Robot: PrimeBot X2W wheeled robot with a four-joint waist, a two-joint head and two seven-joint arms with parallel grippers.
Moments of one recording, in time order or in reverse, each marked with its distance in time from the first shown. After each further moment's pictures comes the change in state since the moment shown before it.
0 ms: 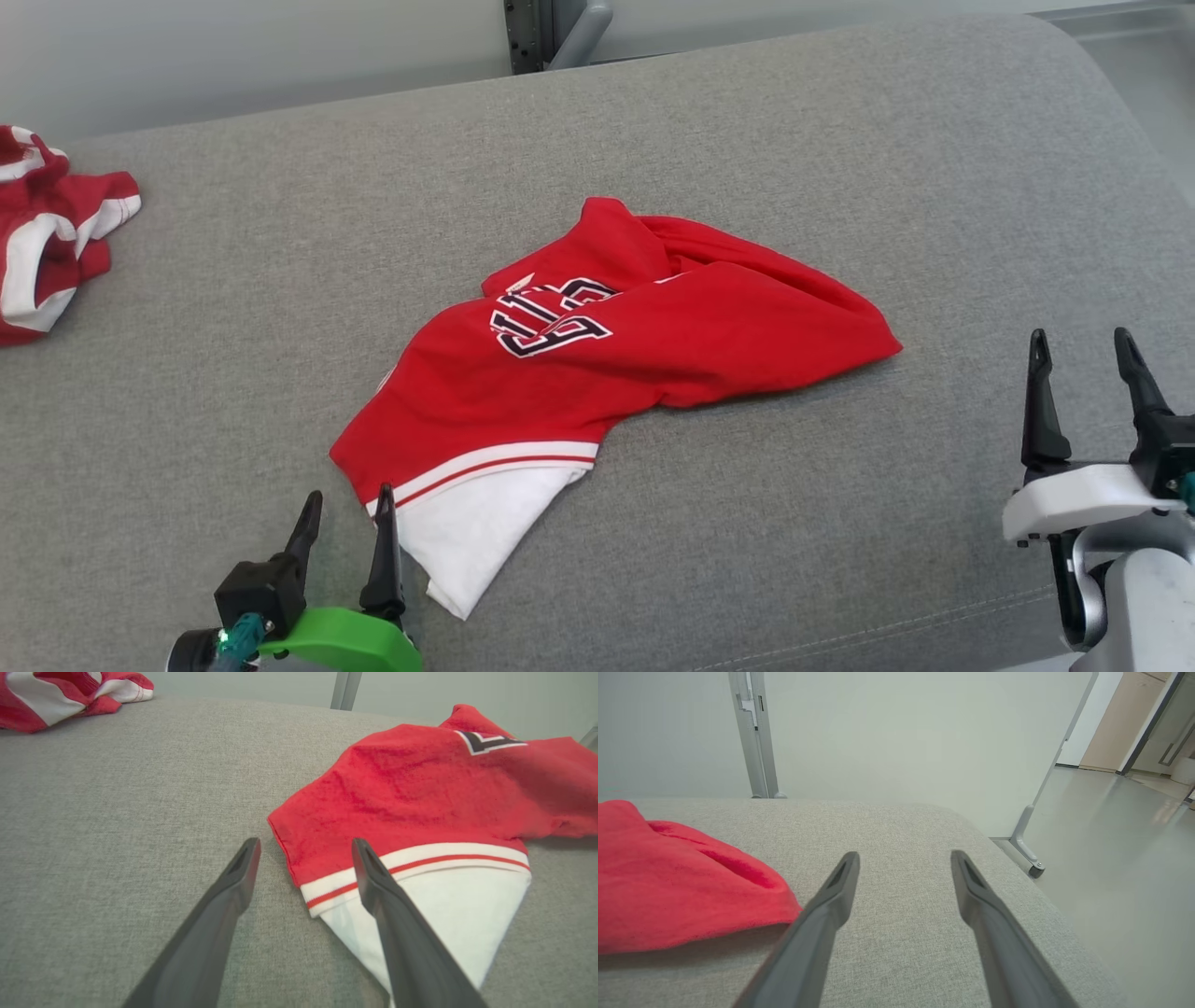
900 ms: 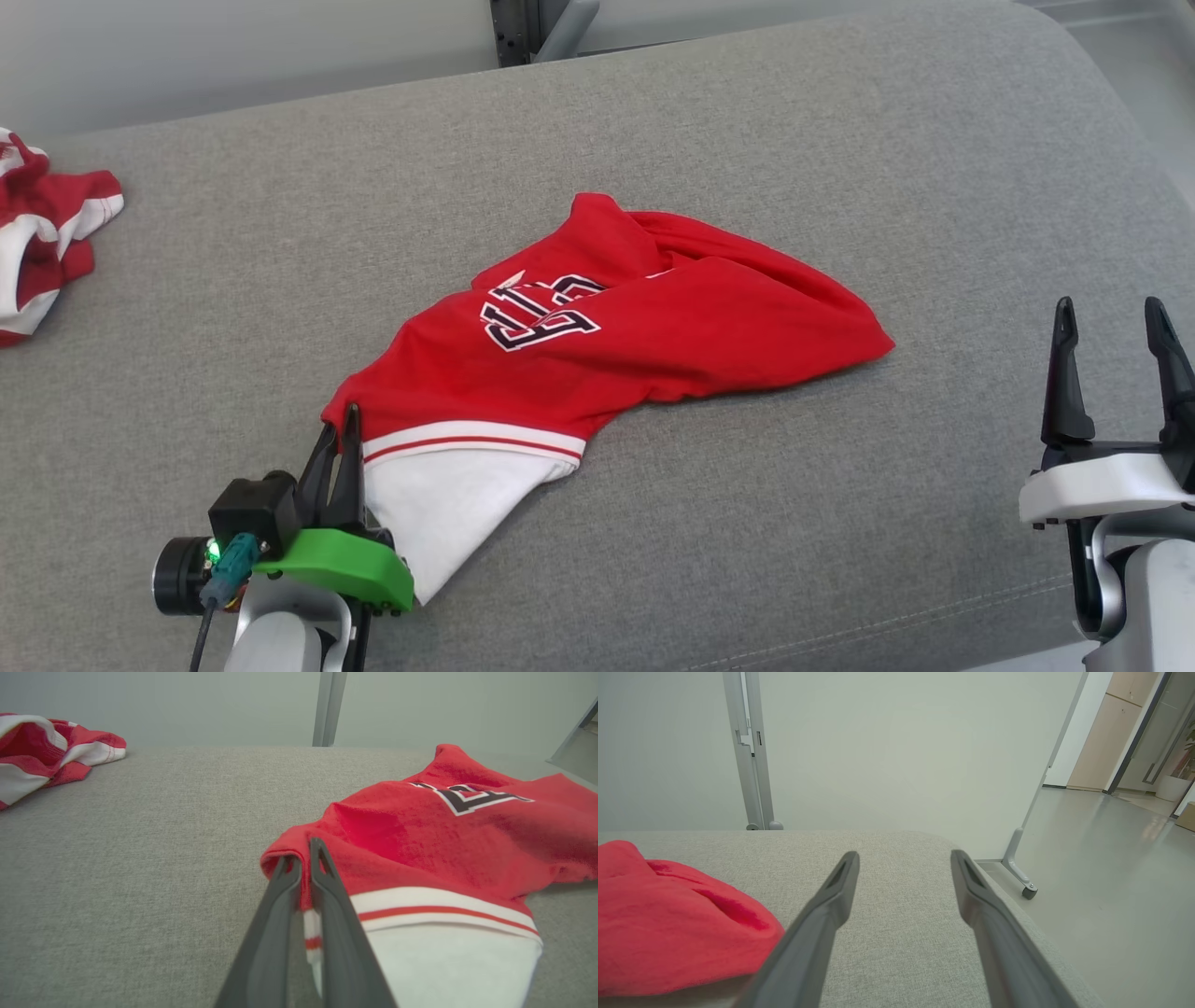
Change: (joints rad) left arm -0.166 -0.001 0.021 0.115 0.051 -0.043 0.000; right arm 0.005 0.000 -0.007 -0.119 0.025 0.000 0.000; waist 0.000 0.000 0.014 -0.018
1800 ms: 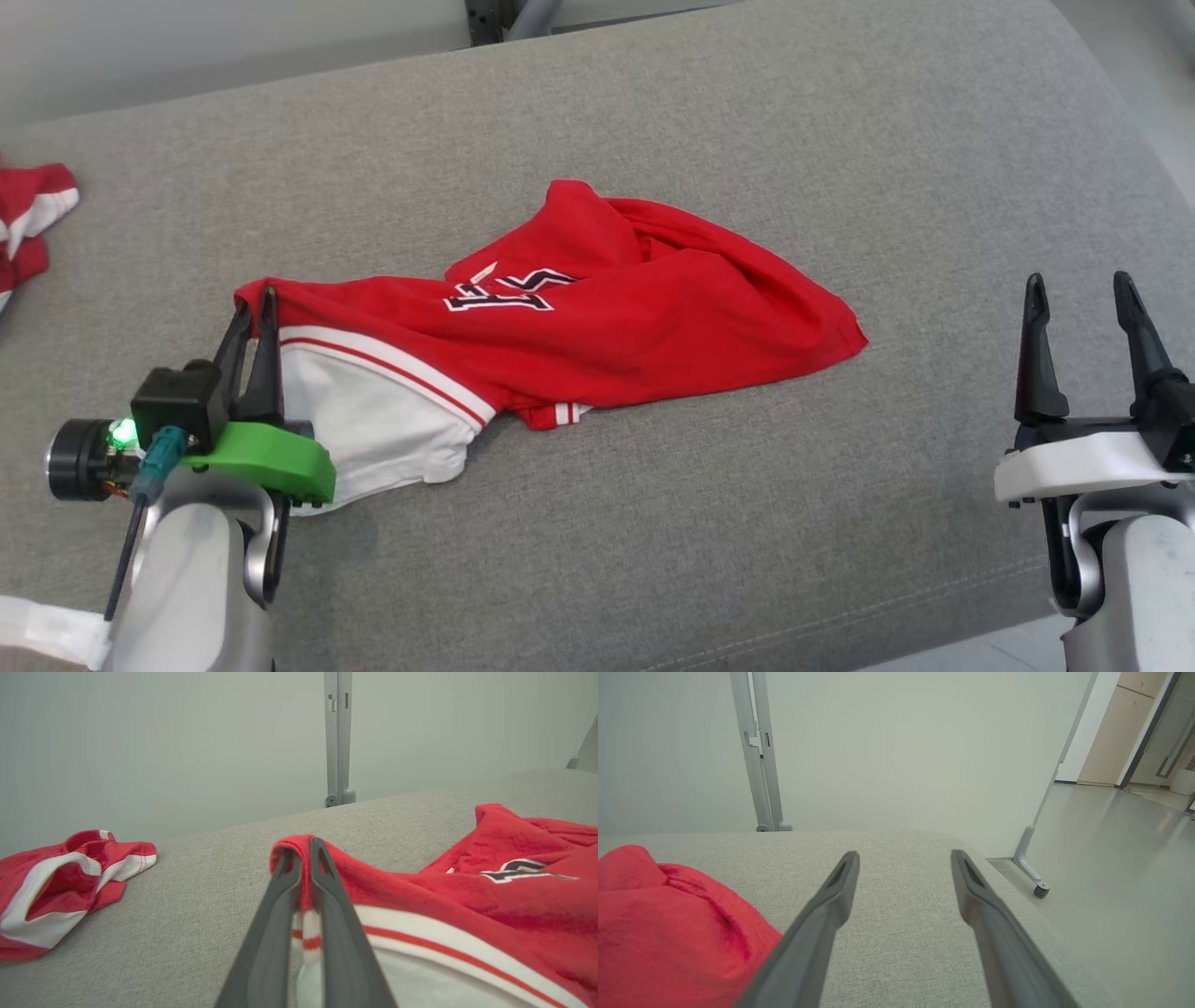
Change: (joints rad) left arm -0.159 0.075 0.064 -0.037 0.130 -0.021 0.000; right arm -0.029 0.000 0.053 0.004 0.031 0.000 0.000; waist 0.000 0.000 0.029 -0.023
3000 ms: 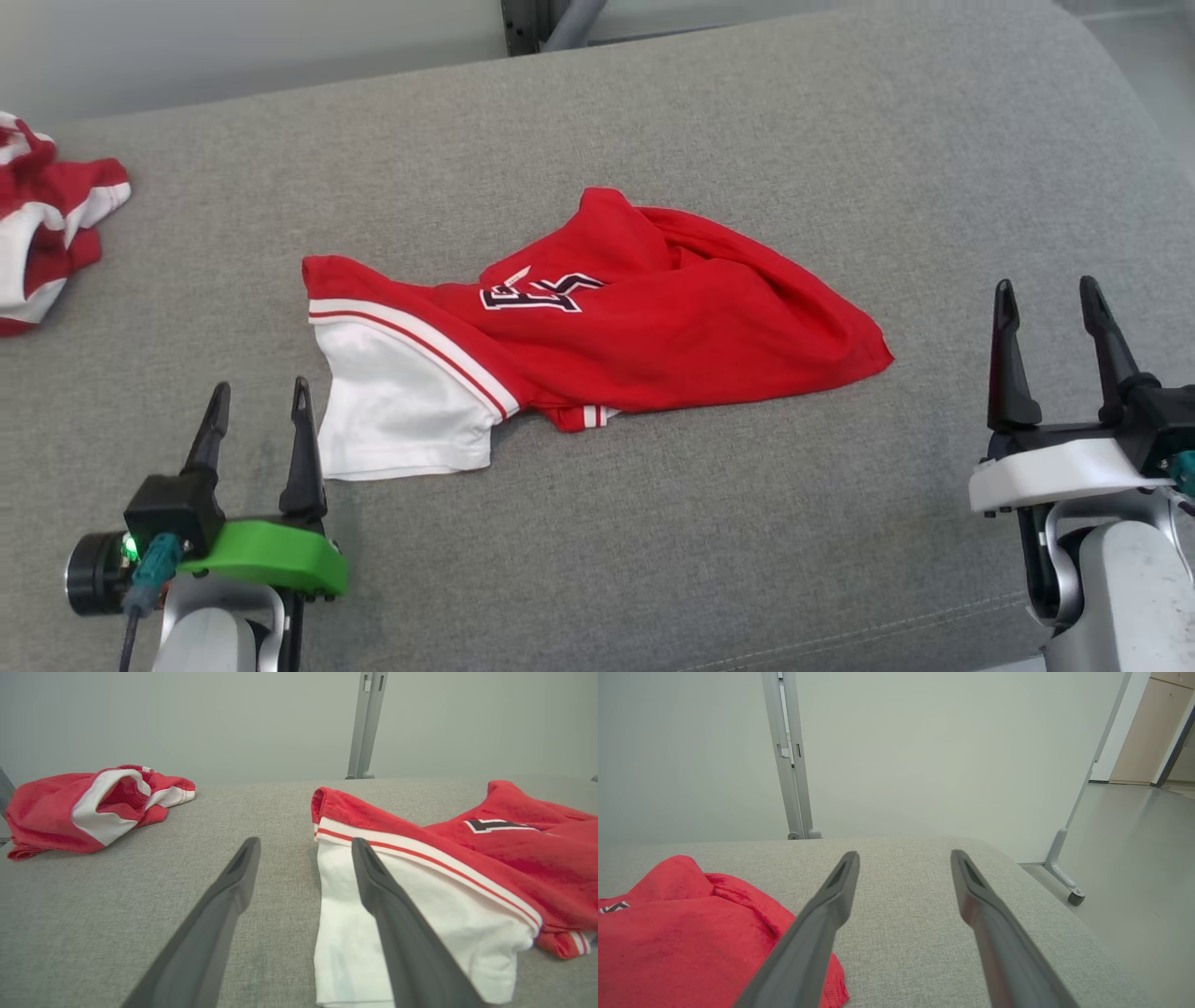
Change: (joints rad) left arm 0.158 -0.053 0.075 -0.079 -0.047 -0.010 0.000; right arm -0.003 0.000 0.046 -0.001 0.044 0.000 0.000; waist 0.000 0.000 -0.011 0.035
